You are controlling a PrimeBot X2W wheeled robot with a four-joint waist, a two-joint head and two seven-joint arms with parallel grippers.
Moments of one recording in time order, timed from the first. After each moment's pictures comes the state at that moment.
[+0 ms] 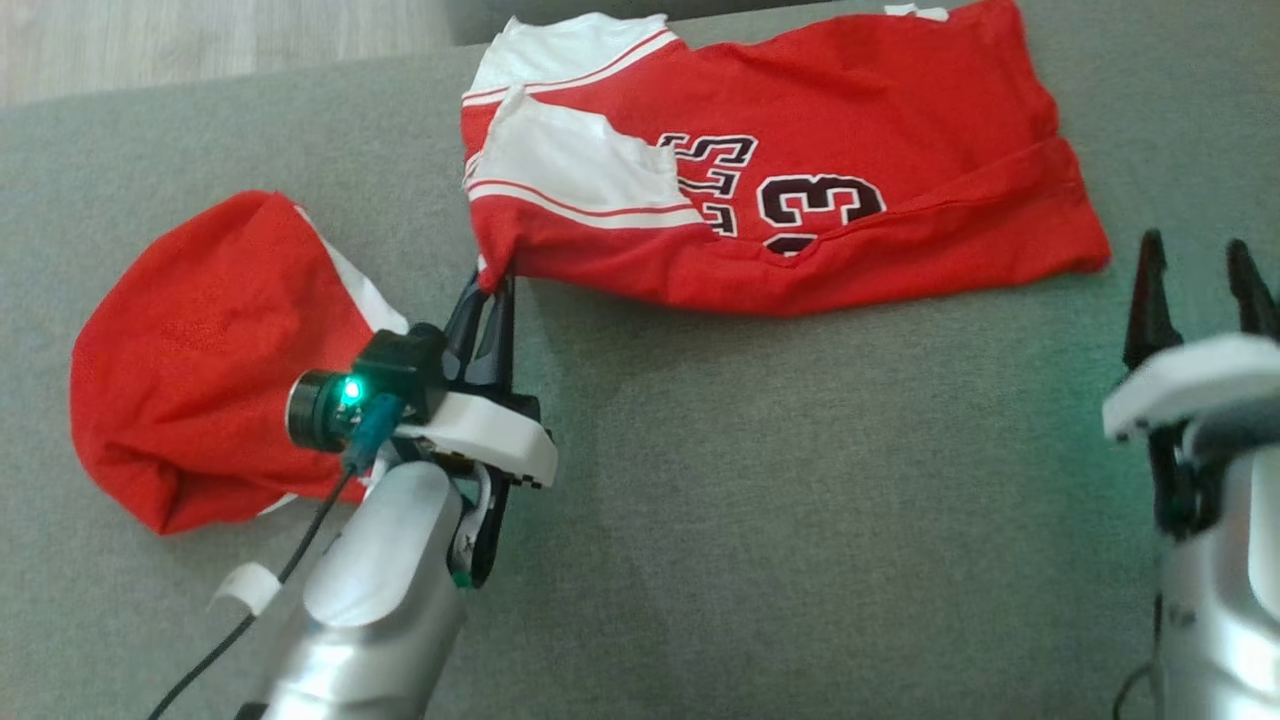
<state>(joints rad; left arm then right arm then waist) -0.54 0.05 -0.47 0.61 -0.38 0.07 -0.25 -0.37 -0.05 -0.31 0.37 0.00 0.13 0.03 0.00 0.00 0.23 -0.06</state>
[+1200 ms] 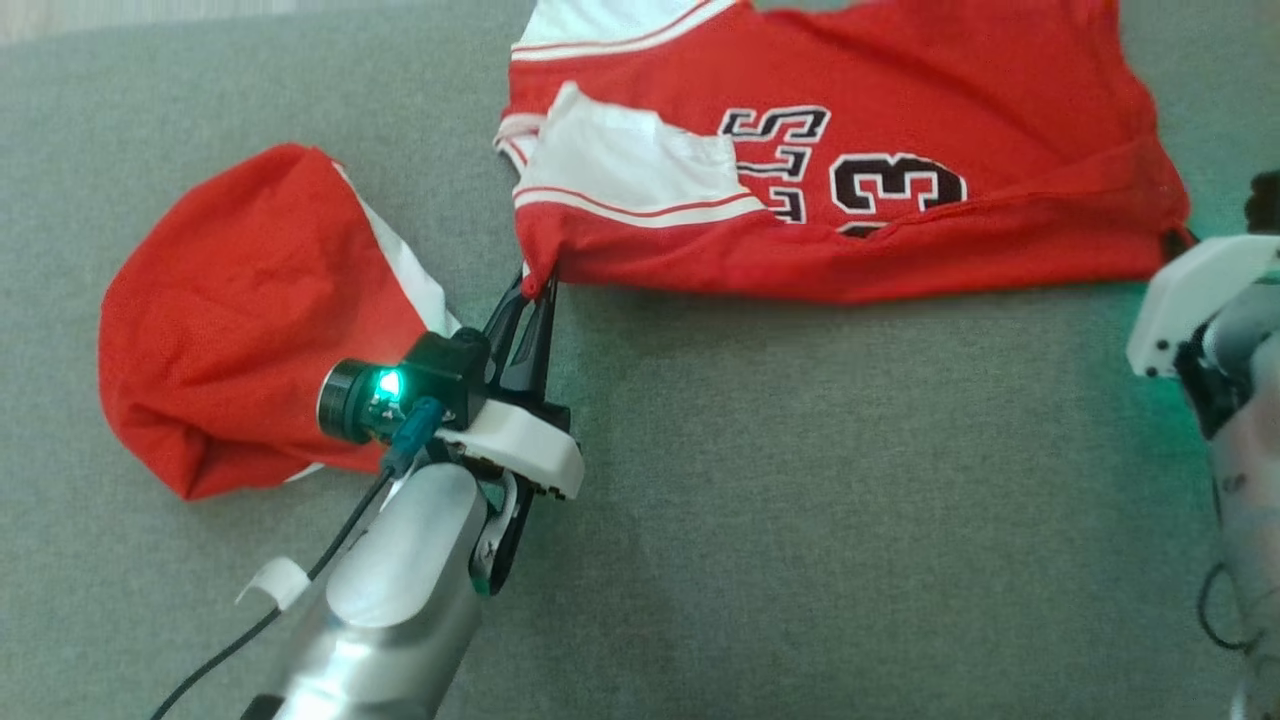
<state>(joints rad) -0.56 0.05 -0.56 0.61 -0.36 0.07 -0.25 -0.77 -0.25 -0.22 1.04 -0.11 0.13 0.17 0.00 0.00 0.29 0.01</state>
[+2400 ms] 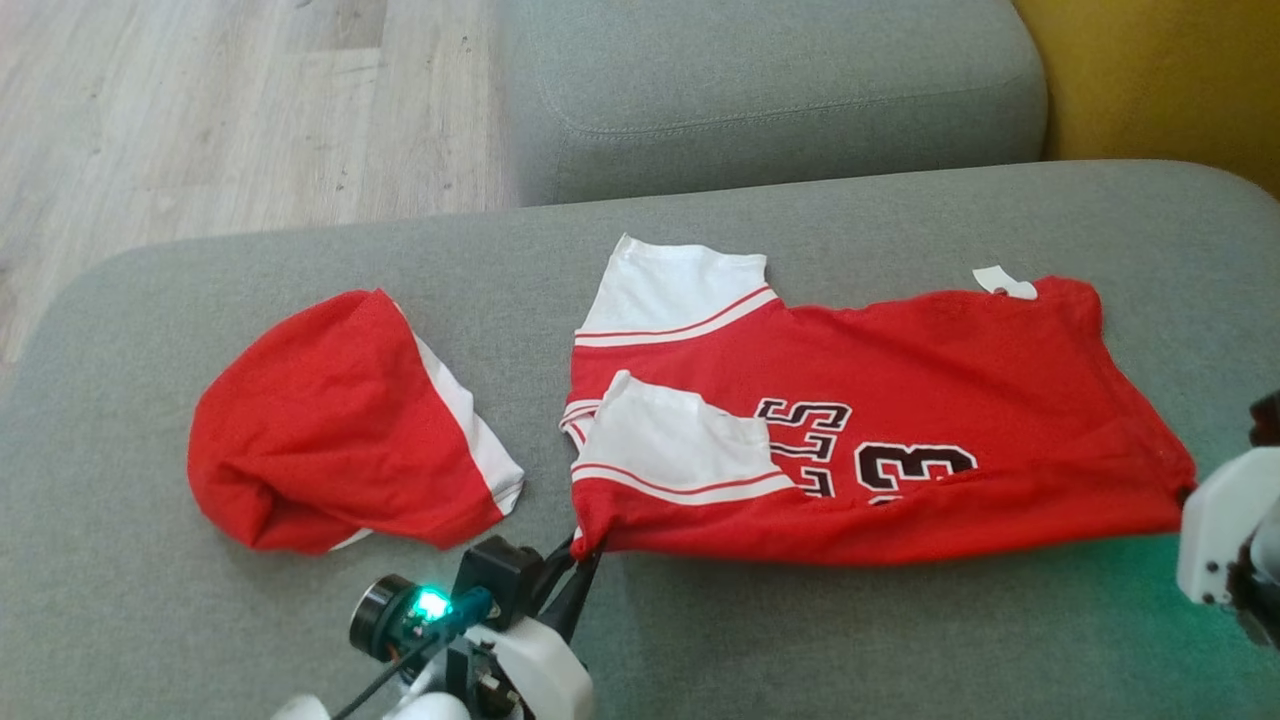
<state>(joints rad) -0.17 0.23 -0.72 0.25 -0.39 0.07 0.12 -0.29 -0.43 0.05 0.66 0.31 0.13 0.53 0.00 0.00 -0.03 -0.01</state>
